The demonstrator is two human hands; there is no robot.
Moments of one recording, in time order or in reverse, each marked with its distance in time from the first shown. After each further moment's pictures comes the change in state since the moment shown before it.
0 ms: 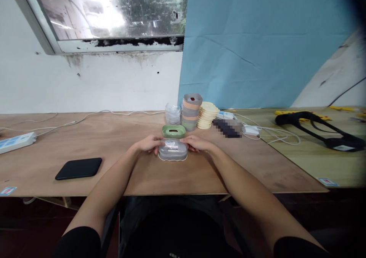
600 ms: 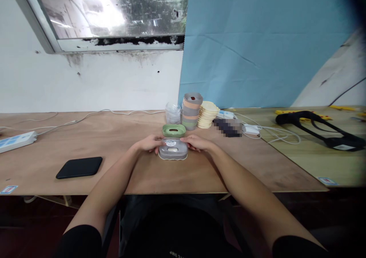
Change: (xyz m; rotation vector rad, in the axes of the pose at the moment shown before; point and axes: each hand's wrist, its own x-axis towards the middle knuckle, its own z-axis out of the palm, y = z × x) left_hand 0.000 0.002 0.002 0.050 0.012 -0.003; right_hand 0.005 0.009 -0.003 -0.022 0.000 0.037
